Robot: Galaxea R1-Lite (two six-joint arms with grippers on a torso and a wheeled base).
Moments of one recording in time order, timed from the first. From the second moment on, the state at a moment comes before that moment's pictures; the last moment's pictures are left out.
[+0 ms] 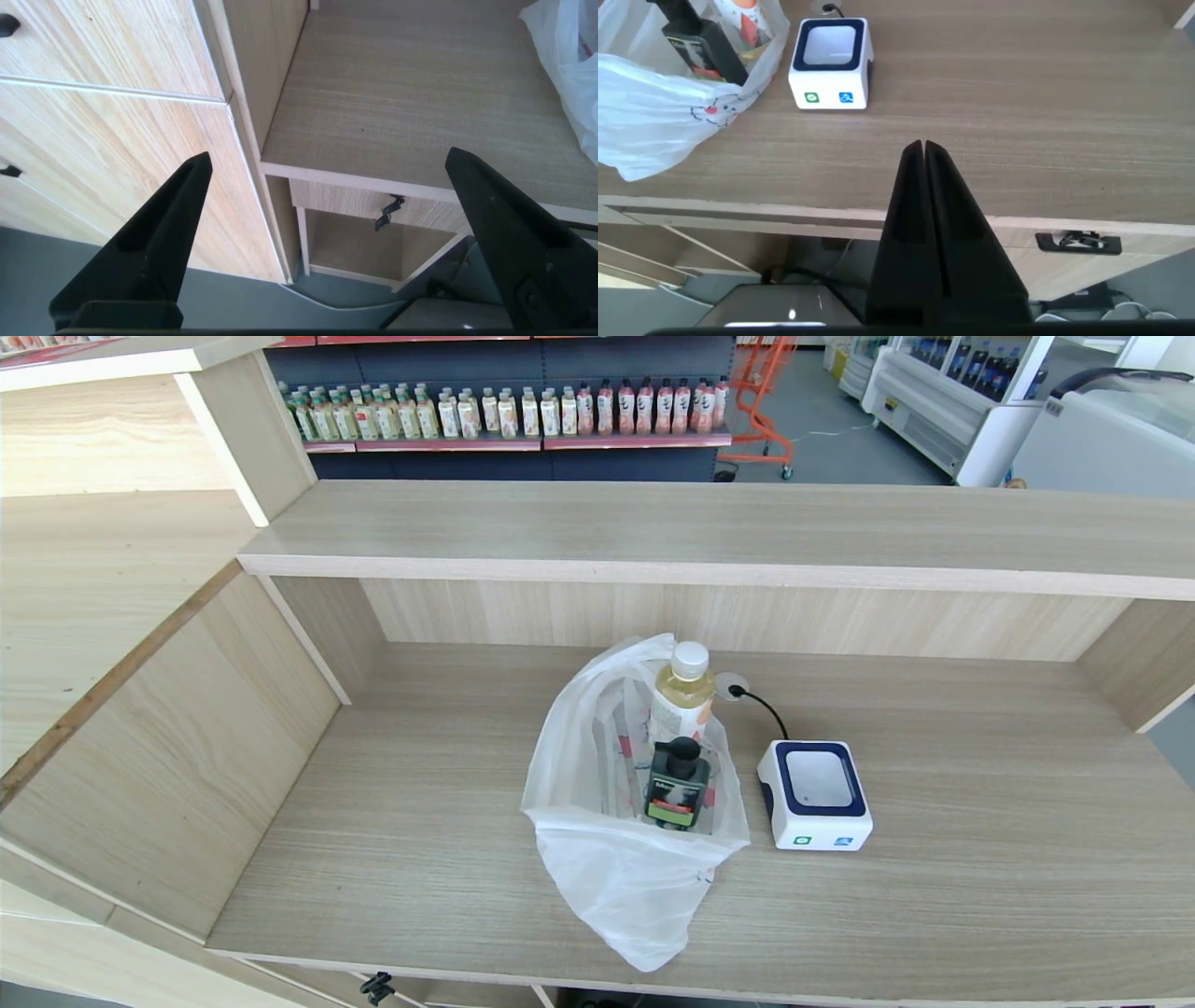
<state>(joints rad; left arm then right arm) 0.00 0.00 0.00 0.05 0.13 0.00 0.00 0.00 0.00 -0.01 0.02 -0.02</state>
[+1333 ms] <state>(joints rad) 0.00 0.00 0.00 0.05 0.13 0.01 0.00 0.00 0.00 -0.01 0.02 -0.02</state>
